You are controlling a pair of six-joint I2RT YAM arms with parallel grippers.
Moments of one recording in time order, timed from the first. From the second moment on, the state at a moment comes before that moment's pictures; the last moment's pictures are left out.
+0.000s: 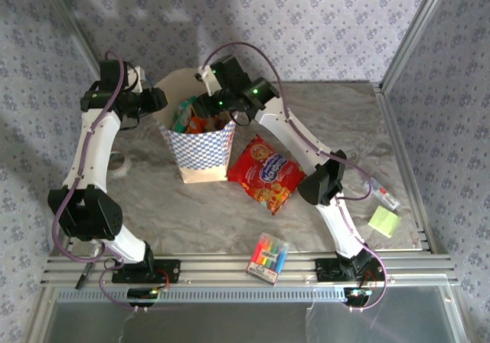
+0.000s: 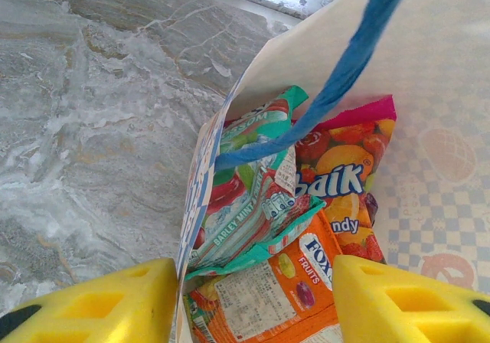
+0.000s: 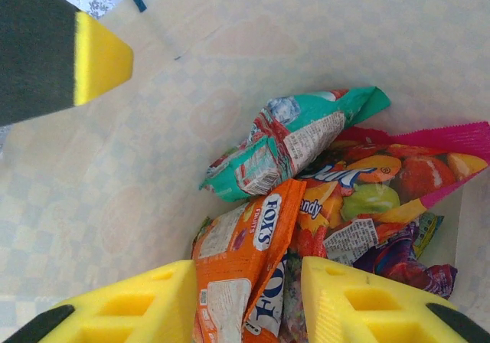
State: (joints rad) left arm -0.01 1.58 1.66 -0.89 0.25 -0.32; right arm 0.76 2.26 2.58 -0.97 -0.20 0.14
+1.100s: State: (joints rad) left arm -0.01 1.58 1.66 -0.90 0.25 -0.31; right arm 0.88 2.06 2.46 -0.97 -0.12 0.00
